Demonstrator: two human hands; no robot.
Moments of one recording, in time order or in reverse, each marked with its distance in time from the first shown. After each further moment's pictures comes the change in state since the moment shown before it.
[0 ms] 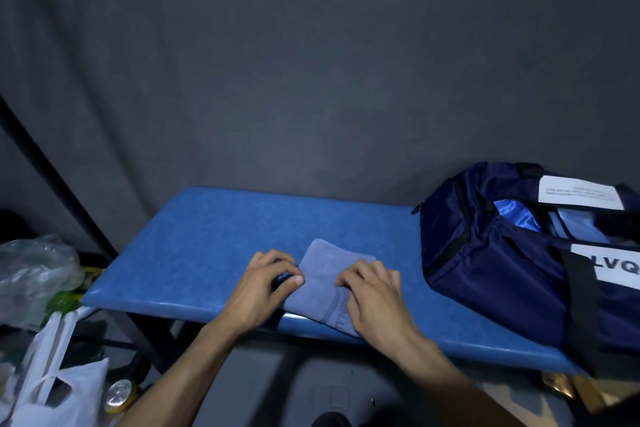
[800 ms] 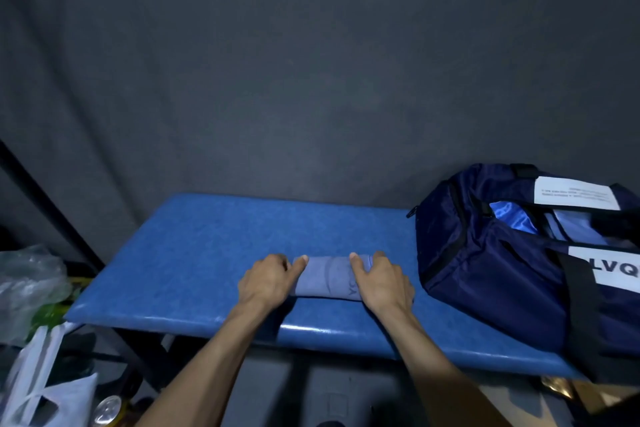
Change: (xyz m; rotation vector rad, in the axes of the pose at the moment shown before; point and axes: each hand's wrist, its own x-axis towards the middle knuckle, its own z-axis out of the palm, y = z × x) left_hand 0.054 0.026 0.021 0.299 -0.124 -0.626; right_hand 0.047 0.017 -0.006 0.187 -0.111 0.795
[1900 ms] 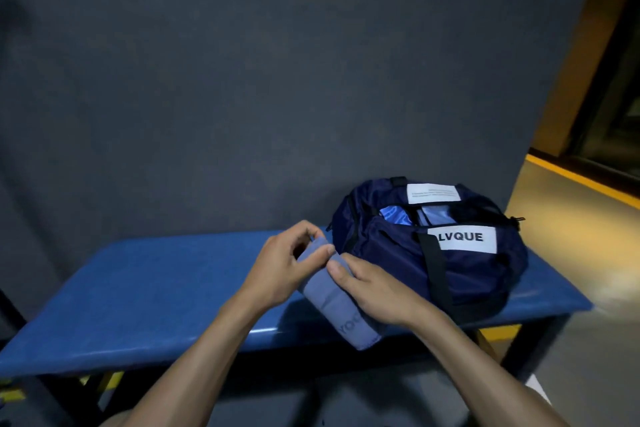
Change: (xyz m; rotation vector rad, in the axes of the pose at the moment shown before) left_hand -0.139 0.150 -0.052 -0.588 0.023 0.879; right_hand -0.124 0.064 -0.172 0.238 -0.189 -0.496
